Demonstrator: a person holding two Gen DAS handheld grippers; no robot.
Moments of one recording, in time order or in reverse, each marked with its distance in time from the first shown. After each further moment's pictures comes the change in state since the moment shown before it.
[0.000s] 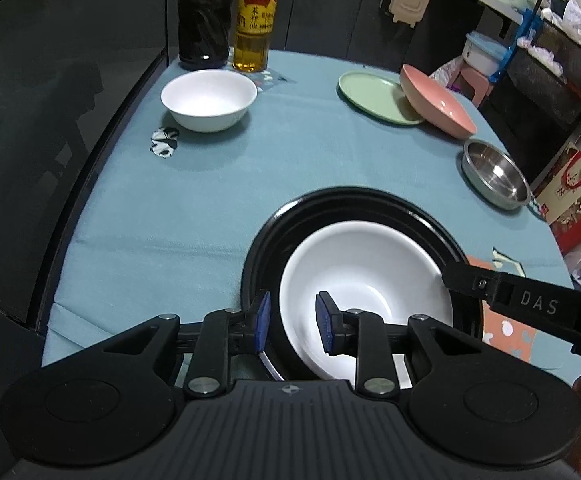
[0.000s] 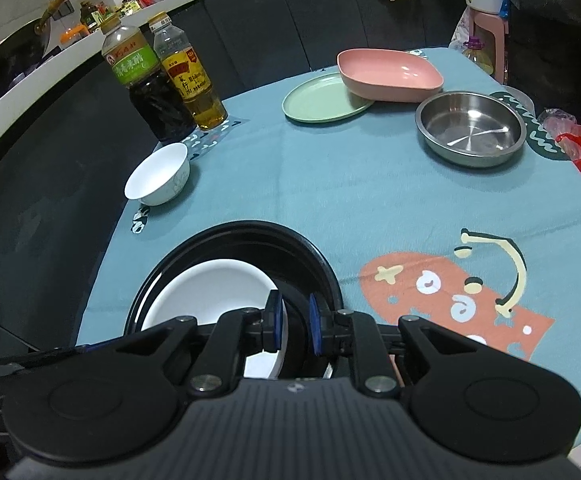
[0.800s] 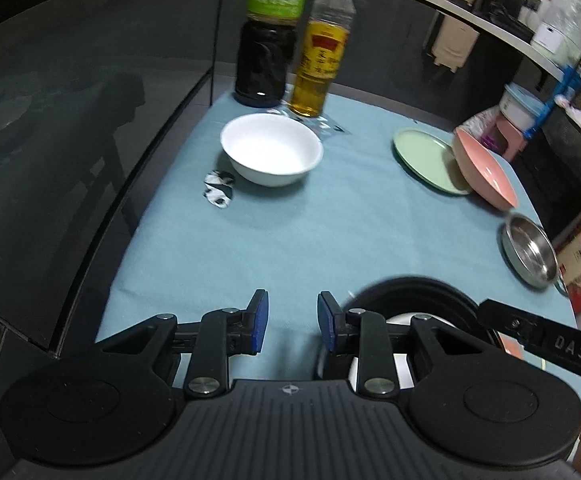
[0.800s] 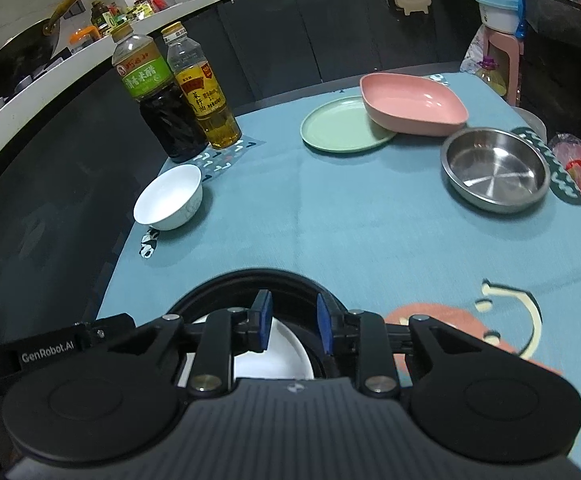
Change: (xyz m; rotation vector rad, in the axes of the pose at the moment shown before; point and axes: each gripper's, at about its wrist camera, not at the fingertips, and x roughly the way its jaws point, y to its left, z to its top) left arm 0.005 0.045 0.041 -0.133 -0.070 0.052; right arm 0.011 0.019 0.030 -0.047 -0.020 0.005
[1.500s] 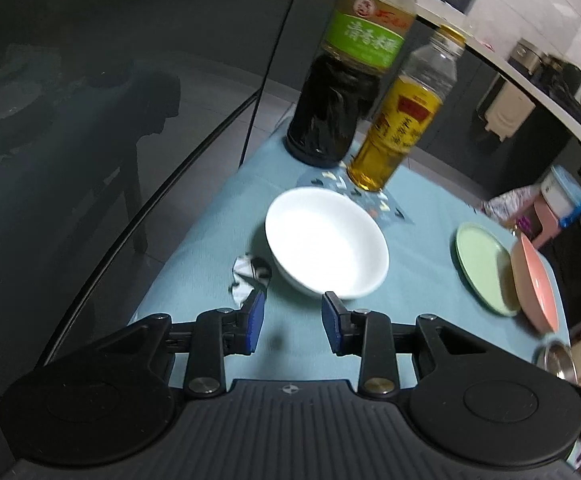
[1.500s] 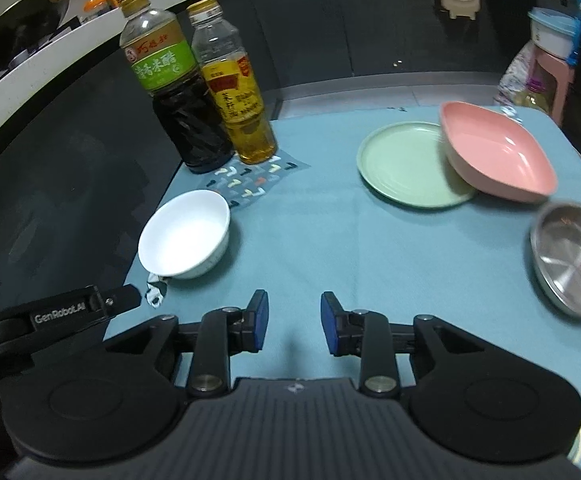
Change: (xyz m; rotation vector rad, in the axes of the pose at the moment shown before) left arm 0.067 0.042 0.070 -0.218 -0.074 0.029; right arm 0.073 0.044 0.068 -0.107 0.061 0.019
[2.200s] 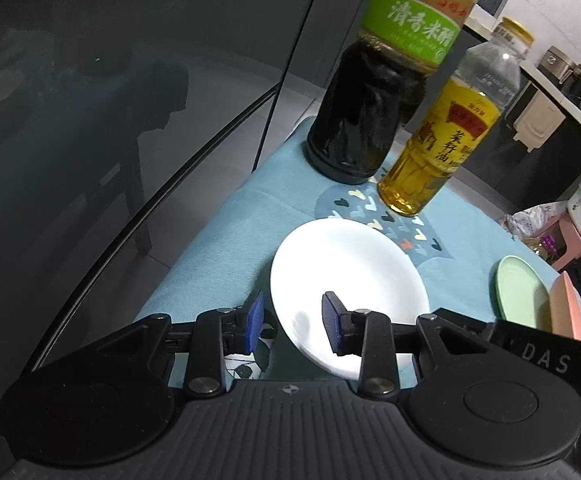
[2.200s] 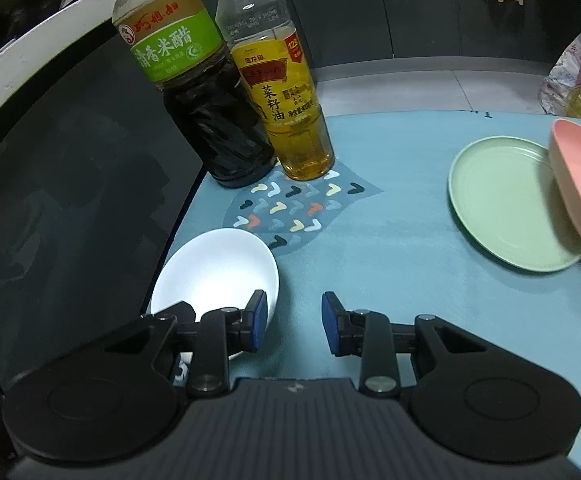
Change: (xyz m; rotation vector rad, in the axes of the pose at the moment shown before) left arm 0.060 0.001 0.027 -0.046 0.020 0.054; right arm 0.085 0.022 0.052 -0.015 0.076 0.085
